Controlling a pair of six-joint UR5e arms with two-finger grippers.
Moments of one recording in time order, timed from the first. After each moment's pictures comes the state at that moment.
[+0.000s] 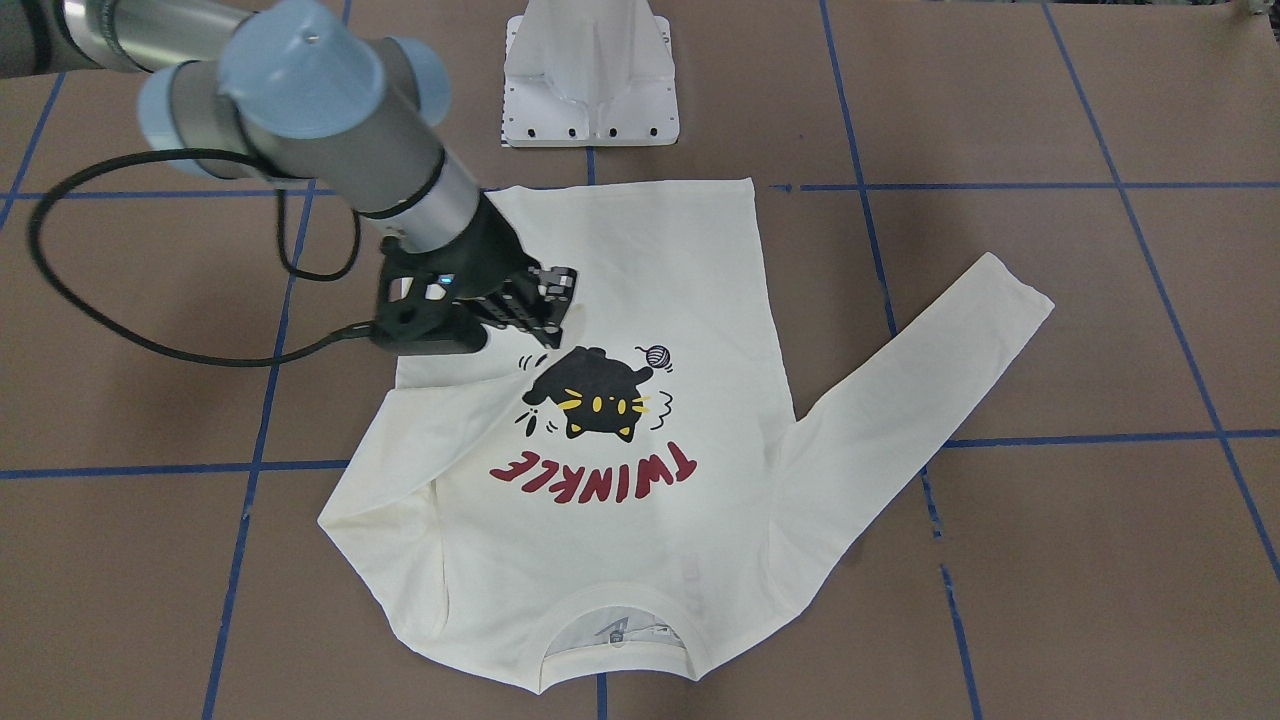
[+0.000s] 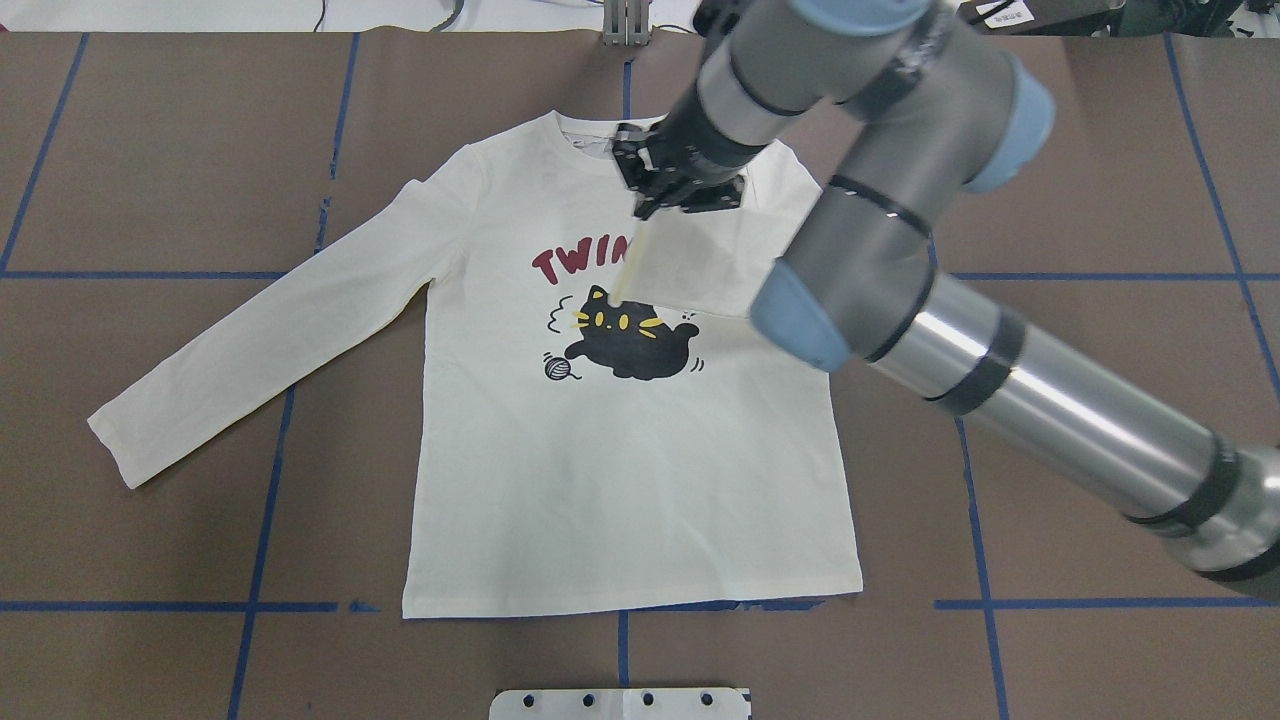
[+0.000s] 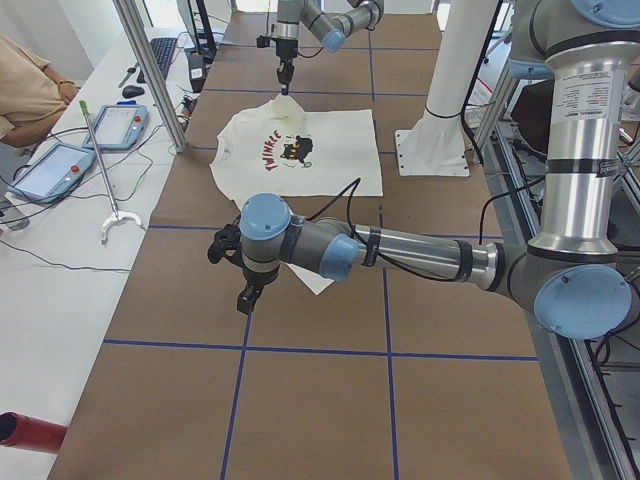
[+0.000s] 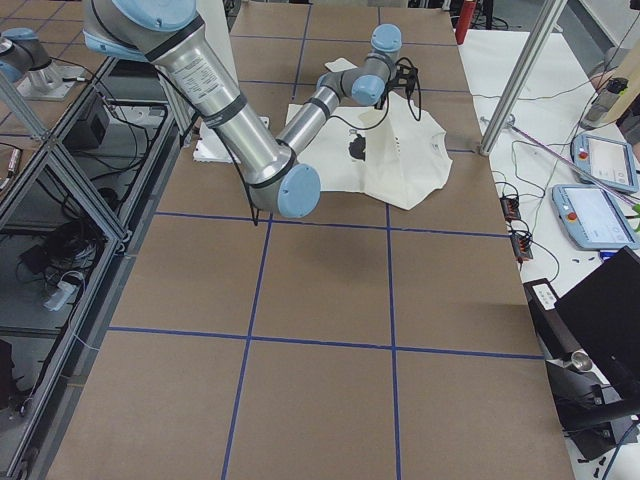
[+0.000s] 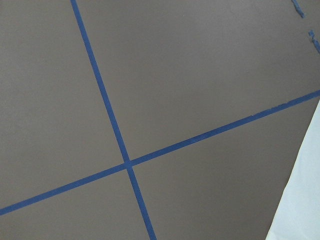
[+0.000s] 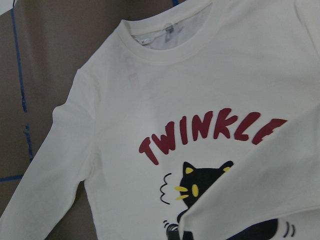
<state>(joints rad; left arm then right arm) -1.53 -1.56 -1.72 -1.78 -2.39 0.09 0.71 -0.67 1.48 -1.29 2.08 1.42</state>
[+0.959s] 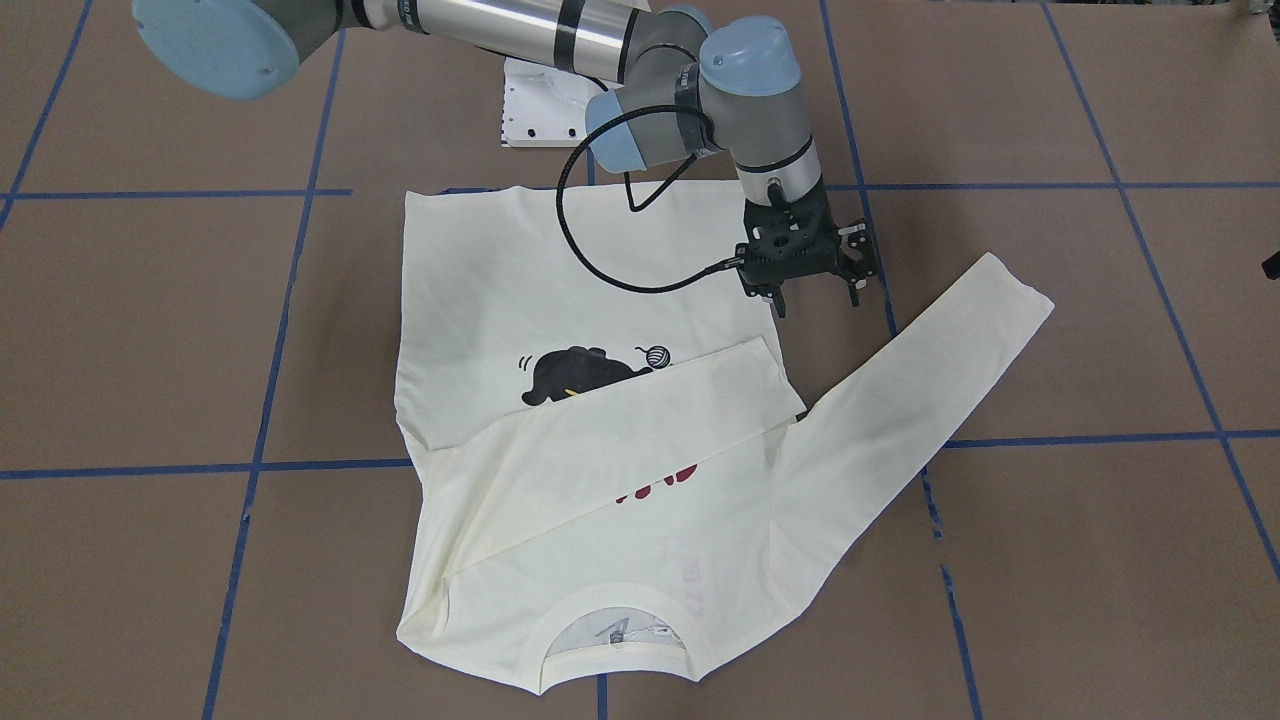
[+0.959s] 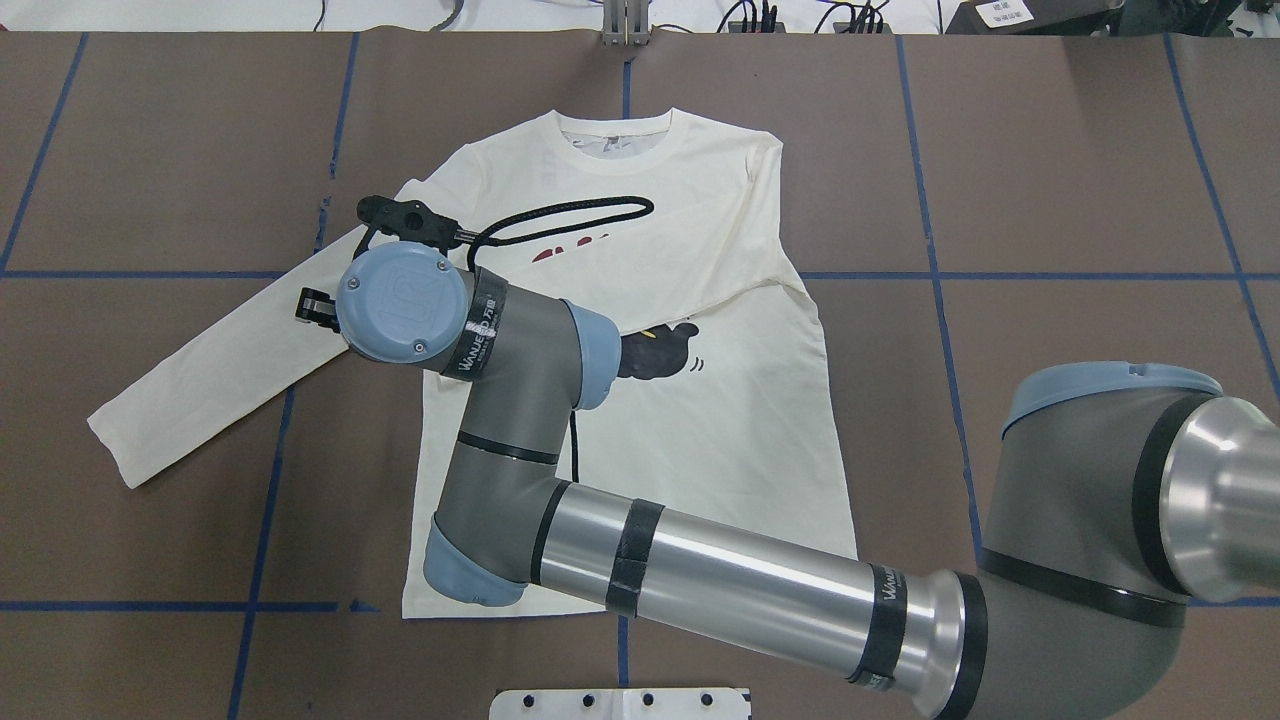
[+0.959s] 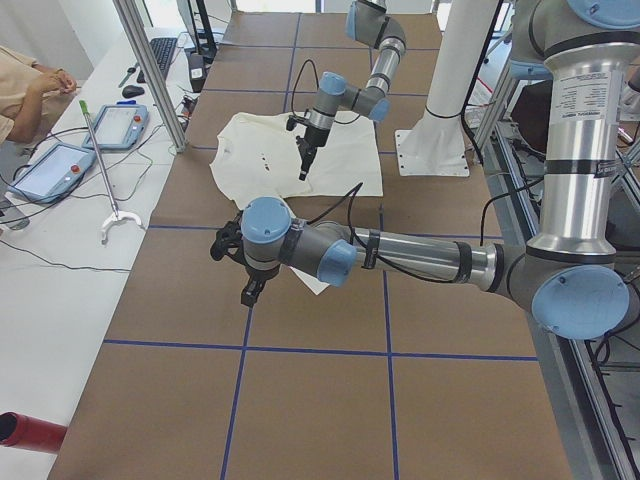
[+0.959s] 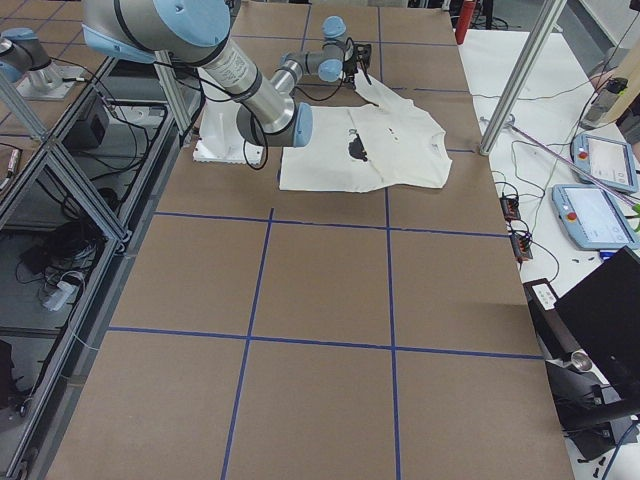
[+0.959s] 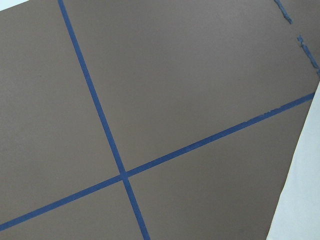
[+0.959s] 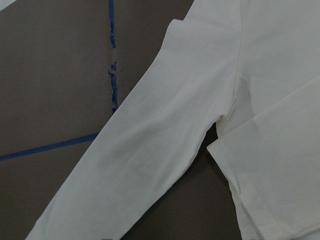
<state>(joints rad) -1.46 -1.56 -1.69 -1.89 -2.50 -0.18 0.39 -0.37 1.05 -1.02 1.61 1.55</state>
